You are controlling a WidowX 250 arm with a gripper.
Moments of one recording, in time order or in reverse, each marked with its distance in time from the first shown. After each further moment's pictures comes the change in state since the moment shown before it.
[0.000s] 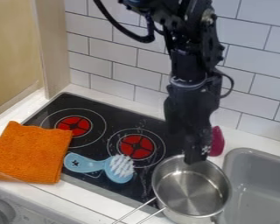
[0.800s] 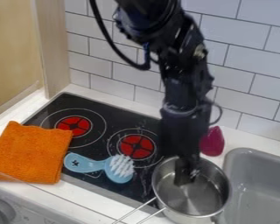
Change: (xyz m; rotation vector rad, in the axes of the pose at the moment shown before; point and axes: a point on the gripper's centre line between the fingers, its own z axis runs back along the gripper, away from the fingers) arm -0.021 0.001 -0.032 -0.027 0.057 0.022
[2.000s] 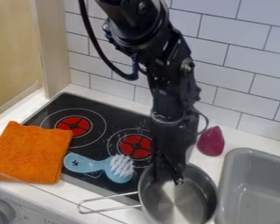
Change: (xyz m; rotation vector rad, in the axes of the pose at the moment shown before) arm -0.011 0.000 -0.004 0.013 0.015 -0.043
